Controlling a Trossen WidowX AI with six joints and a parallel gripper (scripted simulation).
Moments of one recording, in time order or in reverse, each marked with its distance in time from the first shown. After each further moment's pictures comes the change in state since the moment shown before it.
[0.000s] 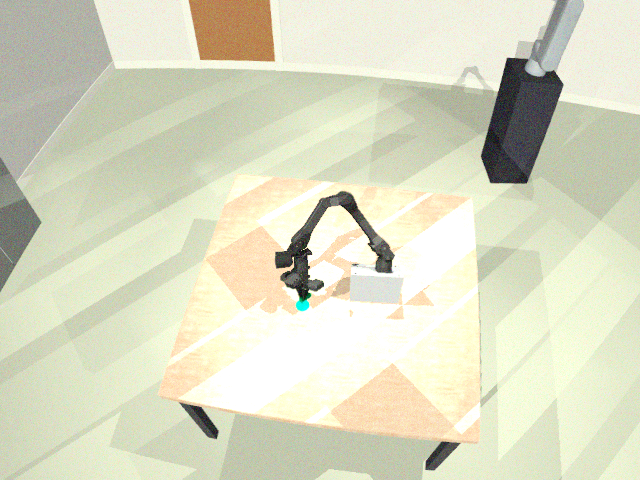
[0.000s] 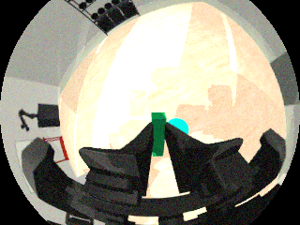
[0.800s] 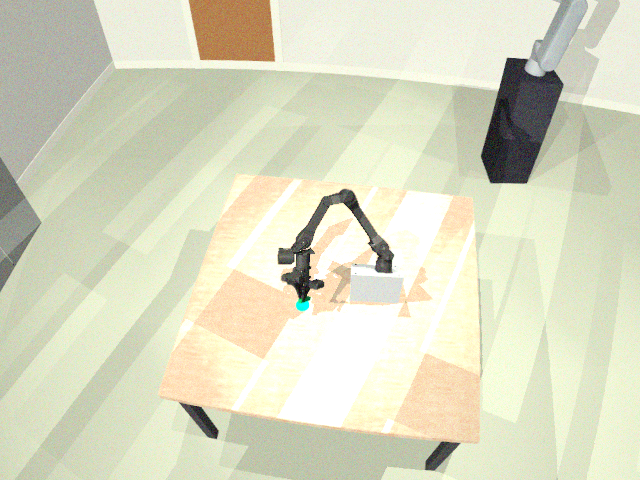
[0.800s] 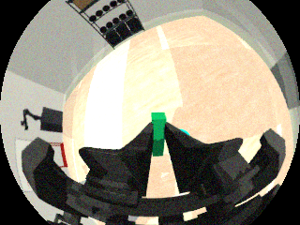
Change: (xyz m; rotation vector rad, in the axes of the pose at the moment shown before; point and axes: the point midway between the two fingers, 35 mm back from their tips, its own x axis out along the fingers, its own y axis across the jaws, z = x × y) arm 0.005 -0.001 0.000 -0.007 -0.173 0.046
